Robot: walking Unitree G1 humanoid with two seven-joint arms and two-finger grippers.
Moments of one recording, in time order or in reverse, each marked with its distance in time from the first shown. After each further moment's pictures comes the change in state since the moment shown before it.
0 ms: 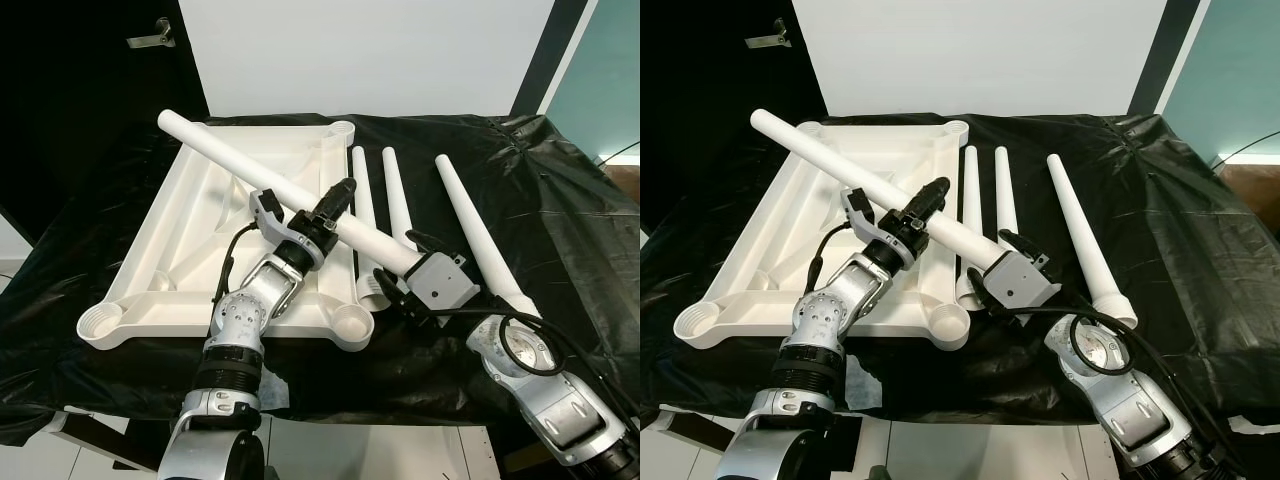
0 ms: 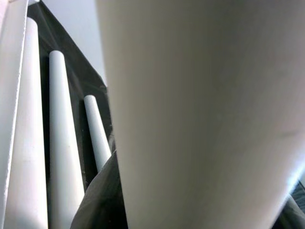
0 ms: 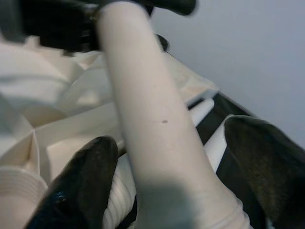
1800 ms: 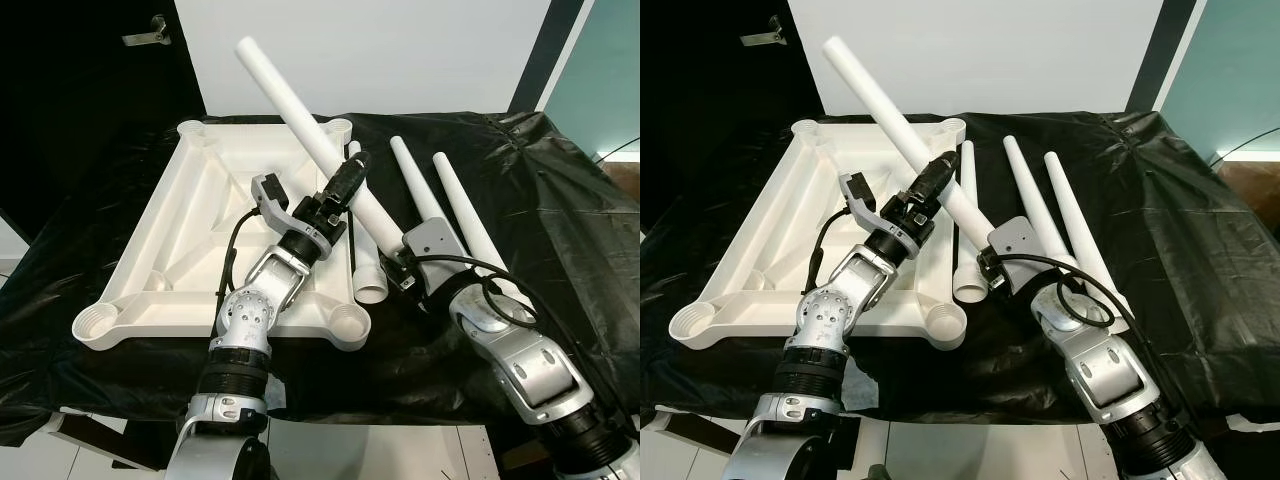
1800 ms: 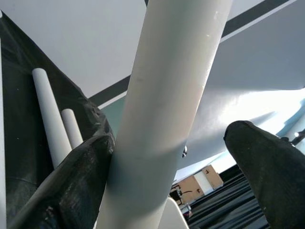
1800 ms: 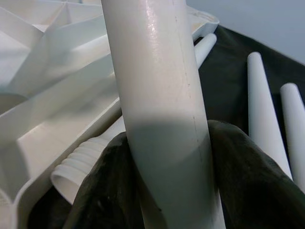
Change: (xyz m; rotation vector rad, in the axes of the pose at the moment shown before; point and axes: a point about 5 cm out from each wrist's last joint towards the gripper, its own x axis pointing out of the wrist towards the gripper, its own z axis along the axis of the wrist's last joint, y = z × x) left arm 0.006 -0.023 0.002 0.068 -0.048 -0.091; right arm 0.026 -0.006 -0.010 0.128 0.256 -0.041
